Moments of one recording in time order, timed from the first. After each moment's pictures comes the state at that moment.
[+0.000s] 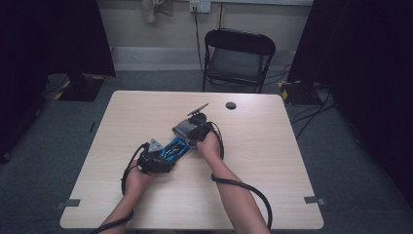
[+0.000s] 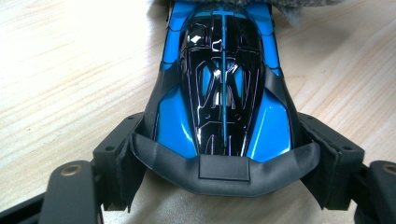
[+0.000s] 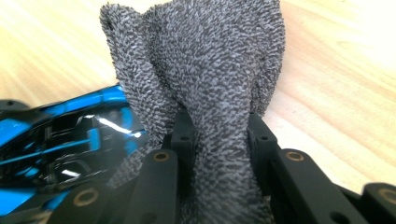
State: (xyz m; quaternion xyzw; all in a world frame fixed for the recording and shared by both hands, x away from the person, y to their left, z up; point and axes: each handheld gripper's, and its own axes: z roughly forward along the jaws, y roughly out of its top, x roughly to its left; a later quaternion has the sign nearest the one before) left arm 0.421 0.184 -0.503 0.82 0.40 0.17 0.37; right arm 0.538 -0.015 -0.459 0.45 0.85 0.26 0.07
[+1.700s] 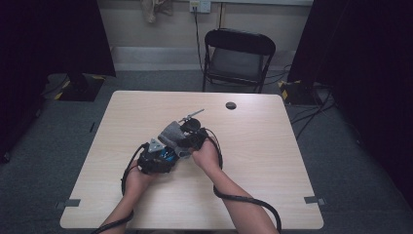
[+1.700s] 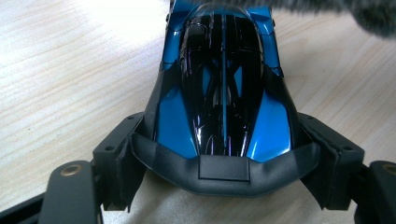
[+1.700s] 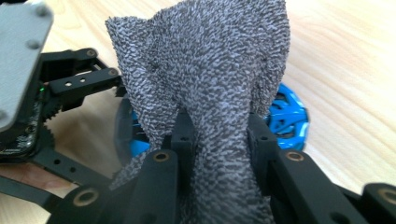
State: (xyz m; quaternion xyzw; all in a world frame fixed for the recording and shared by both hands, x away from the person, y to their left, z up) left arm 0.421 0.184 -0.503 0.82 0.40 0.17 0.37; right arm 0.477 0.004 -0.422 0.37 0.87 0.33 0.06
